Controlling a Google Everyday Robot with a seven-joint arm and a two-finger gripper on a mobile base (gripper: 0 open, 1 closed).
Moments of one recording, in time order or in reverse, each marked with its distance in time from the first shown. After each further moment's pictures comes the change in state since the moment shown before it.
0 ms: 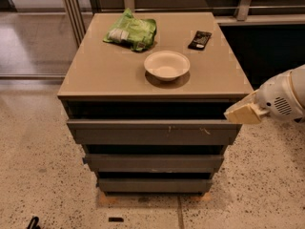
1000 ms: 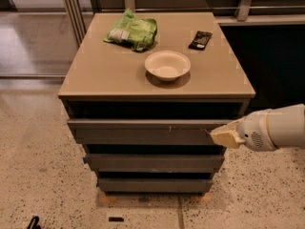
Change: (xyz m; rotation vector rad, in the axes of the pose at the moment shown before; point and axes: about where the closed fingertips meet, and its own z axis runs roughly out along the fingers) arm 0.038 0.004 0.080 -0.013 -0.122 0.095
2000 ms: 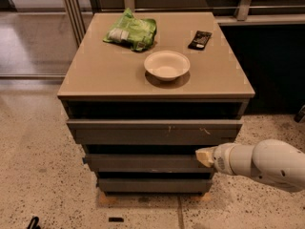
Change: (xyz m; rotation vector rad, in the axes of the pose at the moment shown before) arm 0.077 -0.037 0.124 0.149 -0.071 0.246
